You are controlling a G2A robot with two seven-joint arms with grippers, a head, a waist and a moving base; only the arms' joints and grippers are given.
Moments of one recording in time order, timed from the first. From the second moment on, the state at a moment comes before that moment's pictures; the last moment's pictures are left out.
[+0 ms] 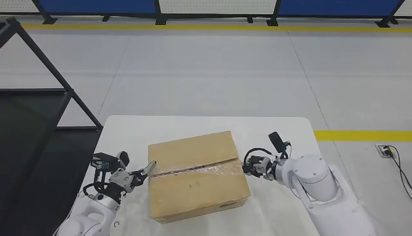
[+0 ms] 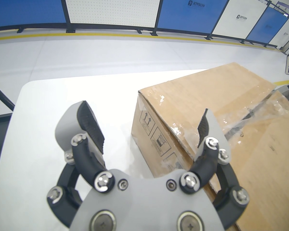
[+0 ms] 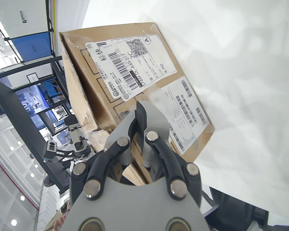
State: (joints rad) left arm 1.33 -1.14 -1.54 -1.72 1.00 -0.28 -0.13; right arm -0.82 -1.21 1.21 -1.56 -0.13 0.73 0.88
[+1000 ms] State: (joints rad) left arm 1.44 -1.15 -1.71 -1.72 0.89 -0.15 0.08; right arm -0.27 -1.47 0.56 -1.17 0.14 0.45 0.82
